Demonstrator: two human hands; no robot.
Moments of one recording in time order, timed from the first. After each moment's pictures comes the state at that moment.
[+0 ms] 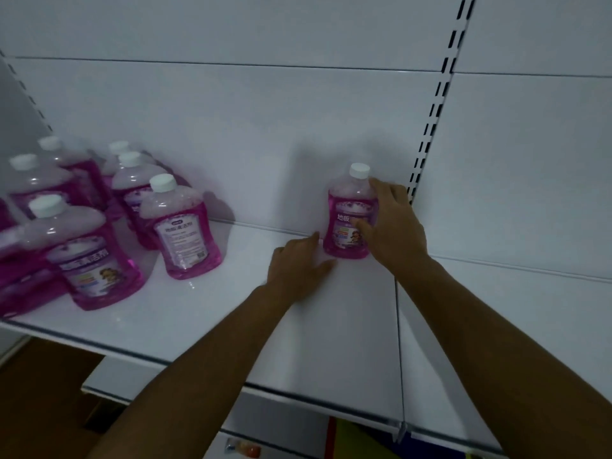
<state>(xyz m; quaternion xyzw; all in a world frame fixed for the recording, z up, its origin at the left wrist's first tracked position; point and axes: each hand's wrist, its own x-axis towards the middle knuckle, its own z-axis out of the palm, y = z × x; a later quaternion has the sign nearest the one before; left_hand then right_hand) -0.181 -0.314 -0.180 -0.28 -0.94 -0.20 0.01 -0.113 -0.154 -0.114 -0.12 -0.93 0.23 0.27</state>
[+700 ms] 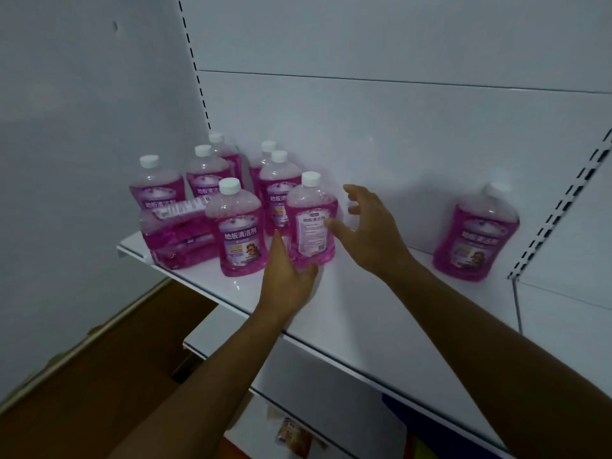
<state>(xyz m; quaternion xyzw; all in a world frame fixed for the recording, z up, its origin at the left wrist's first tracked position) -0.135 -0.489 -0.154 -0.11 -0.79 -0.59 0.15 -0.152 -0.346 -0.093 0.08 -0.89 0.39 0.21</state>
